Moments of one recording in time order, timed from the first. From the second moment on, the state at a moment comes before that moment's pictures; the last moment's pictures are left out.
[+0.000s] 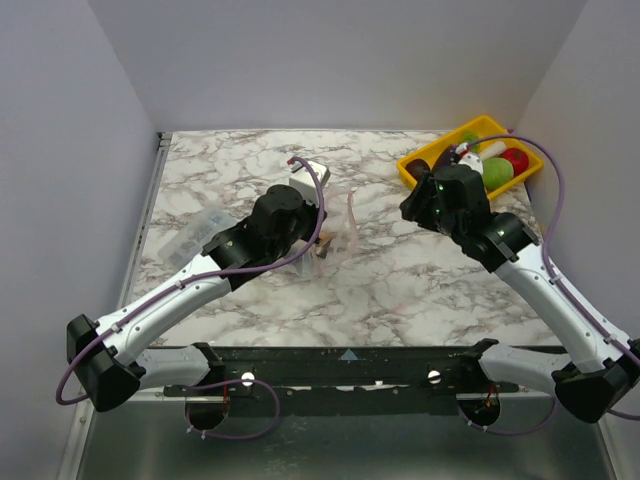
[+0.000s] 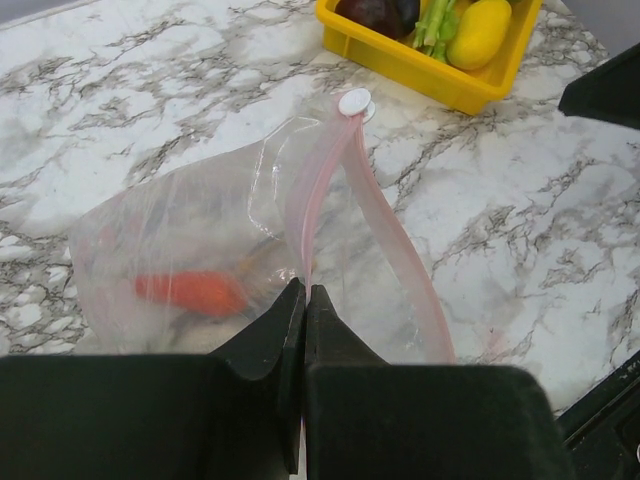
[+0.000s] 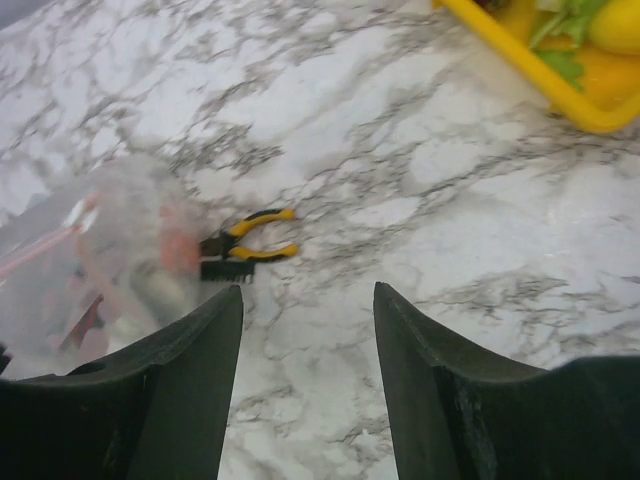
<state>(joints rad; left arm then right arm) -0.84 1.18 1.12 -0.30 -0.22 -0.23 0.62 1.16 1.26 -0.69 0.33 0.67</state>
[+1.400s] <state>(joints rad) -0.84 1.20 1.12 -0.31 -0.19 -0.23 0.05 2.04 1.64 -0.44 0.46 0.76</state>
